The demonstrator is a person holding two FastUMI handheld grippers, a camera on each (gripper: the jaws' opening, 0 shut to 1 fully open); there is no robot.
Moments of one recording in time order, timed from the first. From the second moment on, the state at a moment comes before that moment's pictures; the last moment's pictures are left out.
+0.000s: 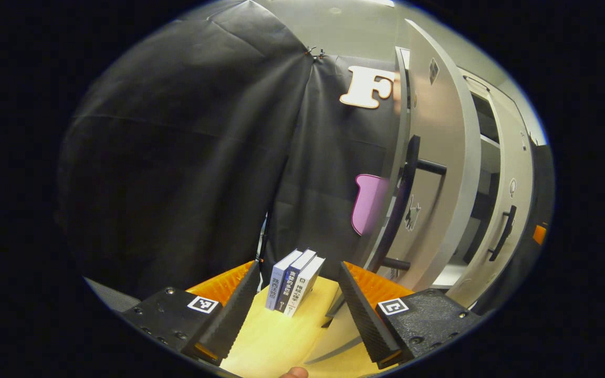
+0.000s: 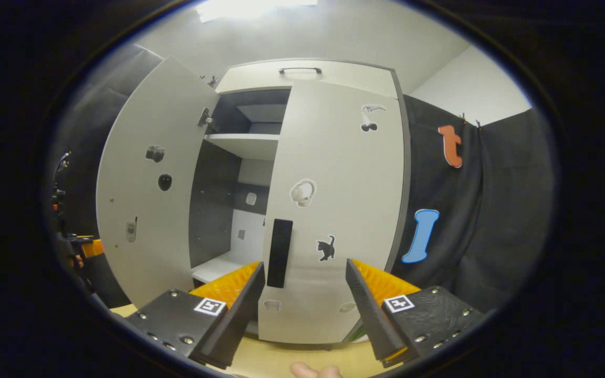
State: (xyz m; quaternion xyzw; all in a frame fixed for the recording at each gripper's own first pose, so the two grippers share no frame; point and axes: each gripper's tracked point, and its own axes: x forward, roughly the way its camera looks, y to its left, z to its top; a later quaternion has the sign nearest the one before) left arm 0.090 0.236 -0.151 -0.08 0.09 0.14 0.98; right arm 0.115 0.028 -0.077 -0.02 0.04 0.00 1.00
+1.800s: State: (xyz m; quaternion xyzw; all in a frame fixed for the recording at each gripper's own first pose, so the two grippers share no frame) left arm 0.096 0.055 -0.162 -0.07 0.12 -0.04 0.99; right arm 0.070 -0.019 -0.072 -0.01 0.03 -0.03 1.00
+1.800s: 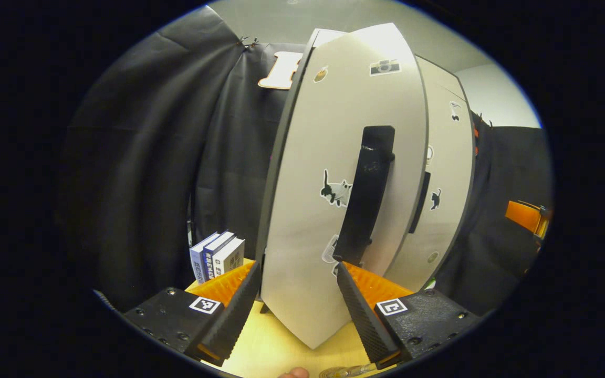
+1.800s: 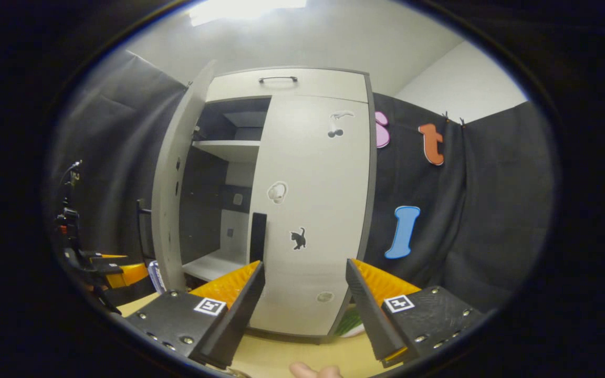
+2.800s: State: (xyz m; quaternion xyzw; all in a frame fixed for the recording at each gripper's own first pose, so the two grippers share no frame) left arm 0.086 0.032 -0.140 -0.05 0.10 -0.06 0.99; right arm 0.050 -0.034 -0.071 0.00 0.04 -0.04 1.00
